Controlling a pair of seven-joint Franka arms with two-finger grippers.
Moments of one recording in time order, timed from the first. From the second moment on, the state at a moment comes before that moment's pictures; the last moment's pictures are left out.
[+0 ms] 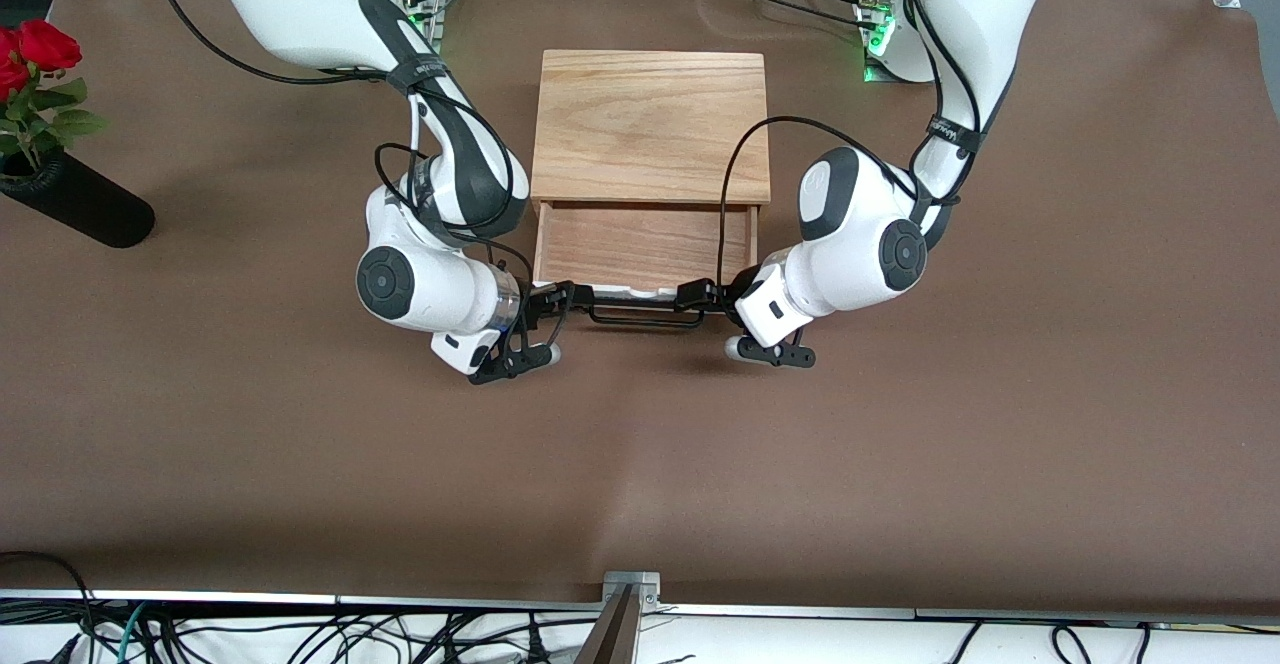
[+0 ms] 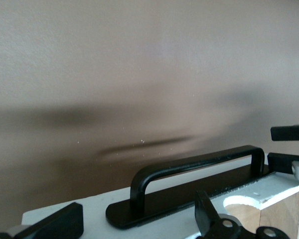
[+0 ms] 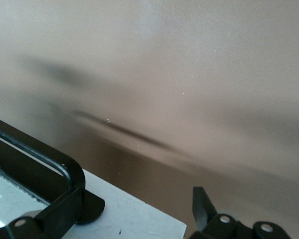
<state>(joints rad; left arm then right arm) -0.37 0.58 -0.14 -1.65 -0.63 2.27 -0.06 0.42 0.68 0.09 -1.46 0.41 2.08 0.04</state>
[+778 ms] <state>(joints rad) -0.36 0.57 -0.14 -1.67 -0.63 2.20 -0.07 0.42 0.69 0.09 -1.42 0.41 1.96 0.05</state>
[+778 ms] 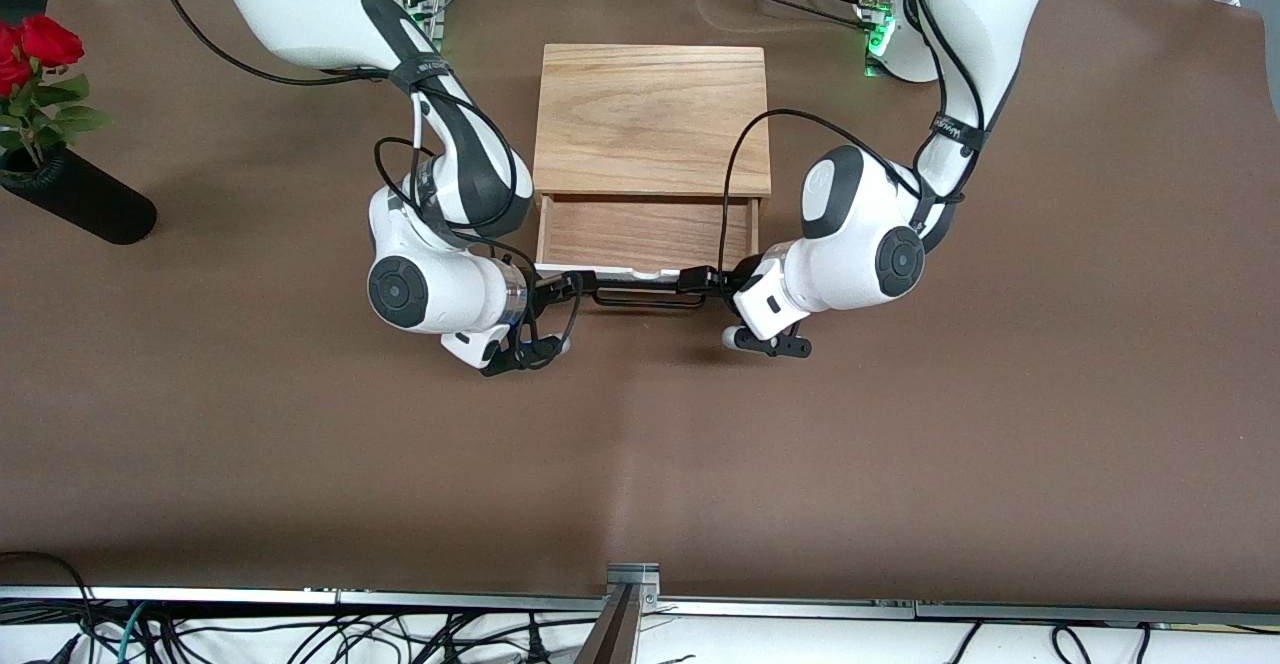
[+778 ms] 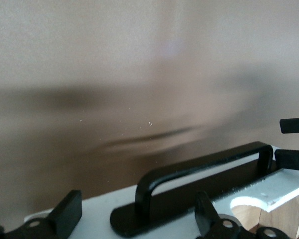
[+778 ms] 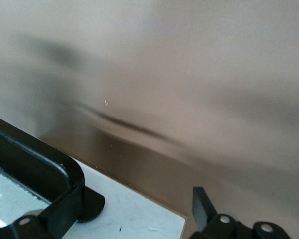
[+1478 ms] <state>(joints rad) -0.35 0.51 -0.14 -1.75 -0.63 2.04 -0.07 0.41 0.69 0.09 -1.36 0.41 1.75 0.04</state>
